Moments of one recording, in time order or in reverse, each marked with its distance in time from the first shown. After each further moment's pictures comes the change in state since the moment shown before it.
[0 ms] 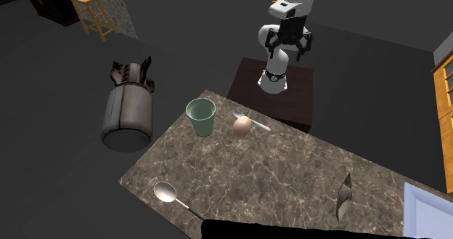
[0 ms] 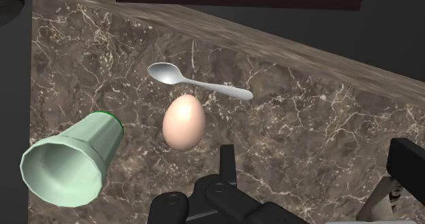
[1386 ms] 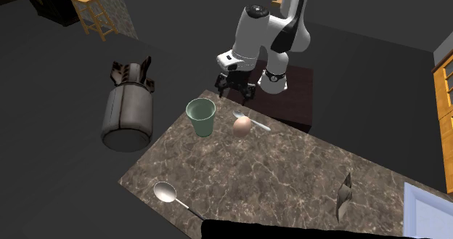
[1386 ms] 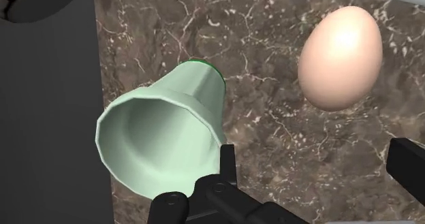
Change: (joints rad) arm -0.168 0.448 -0.116 -0.059 -0.226 0.619 -0.026
